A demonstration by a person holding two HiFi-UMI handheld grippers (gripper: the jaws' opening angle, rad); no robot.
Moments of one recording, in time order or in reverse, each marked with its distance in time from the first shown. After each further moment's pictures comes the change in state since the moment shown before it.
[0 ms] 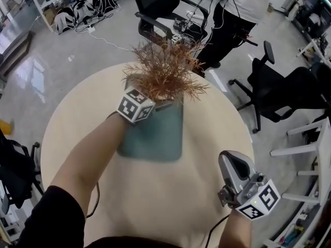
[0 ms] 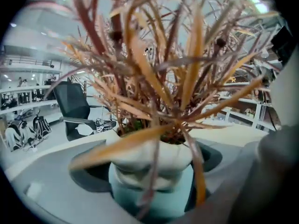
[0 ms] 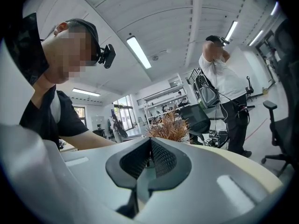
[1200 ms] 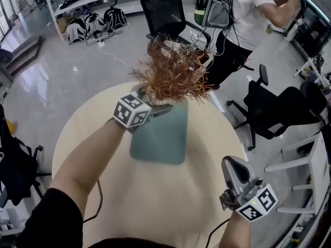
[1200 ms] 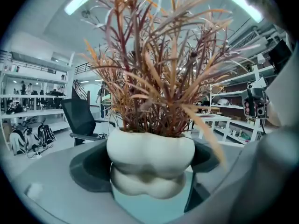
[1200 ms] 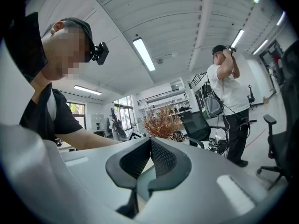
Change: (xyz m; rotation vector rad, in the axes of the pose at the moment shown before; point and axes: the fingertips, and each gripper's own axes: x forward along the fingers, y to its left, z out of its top) left arm -0.111 0.000 0.101 0.007 -0.135 0.026; right arm -0.009 0.047 0.056 -0.056 -0.013 -0.020
